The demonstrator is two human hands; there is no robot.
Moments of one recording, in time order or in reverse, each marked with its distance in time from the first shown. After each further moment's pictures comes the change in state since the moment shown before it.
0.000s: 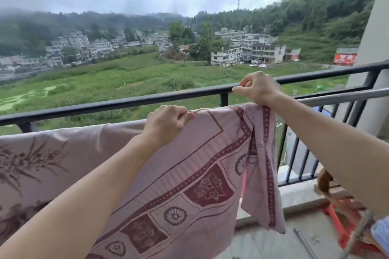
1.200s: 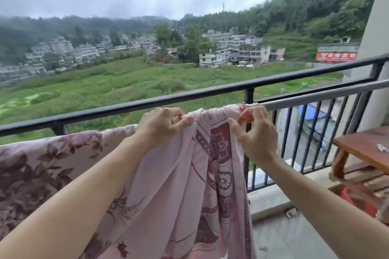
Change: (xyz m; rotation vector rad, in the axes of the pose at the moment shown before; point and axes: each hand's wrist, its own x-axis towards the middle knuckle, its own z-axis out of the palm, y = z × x) left_hand -0.074 -0.197 -0.097 -0.033 -0.077 0.078; right_hand -0.157 -0.197 0.168 0.300 0.599 -0.136
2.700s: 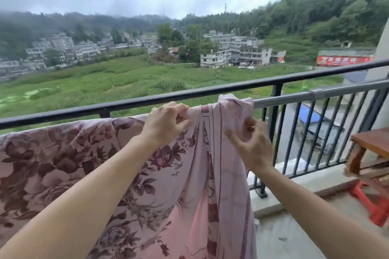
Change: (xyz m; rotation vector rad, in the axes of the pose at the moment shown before) left_hand -0.117 -0.147 -0.083 -0.021 0.084 0.029; right_hand -0.113 -0.141 0.109 -0.009 -0.146 0.239
